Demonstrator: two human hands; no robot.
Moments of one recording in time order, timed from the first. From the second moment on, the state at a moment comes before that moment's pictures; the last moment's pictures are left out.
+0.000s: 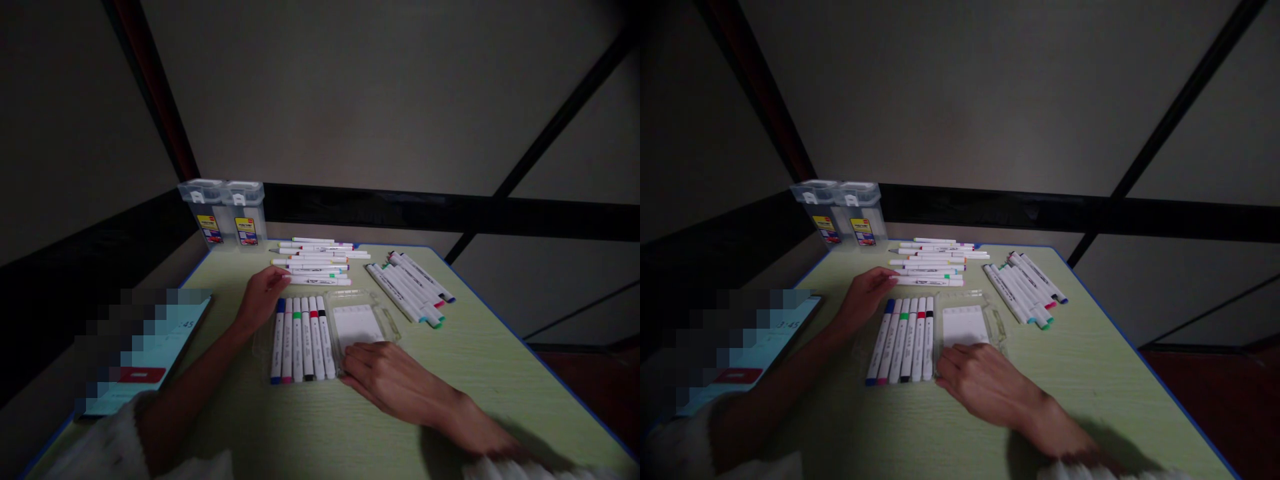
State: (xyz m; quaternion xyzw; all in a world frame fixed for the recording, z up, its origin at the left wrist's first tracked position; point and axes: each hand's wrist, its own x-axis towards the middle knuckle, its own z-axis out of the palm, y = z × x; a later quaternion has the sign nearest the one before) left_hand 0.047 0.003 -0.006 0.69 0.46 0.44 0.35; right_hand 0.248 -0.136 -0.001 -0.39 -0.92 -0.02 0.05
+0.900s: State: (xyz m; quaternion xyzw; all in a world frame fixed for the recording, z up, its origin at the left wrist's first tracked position) left_hand 0.055 -0.007 -0.004 0.67 0.42 0.45 0.41; right_hand 0.250 -0.134 -0.007 -0.37 -0.92 -0.04 0.06
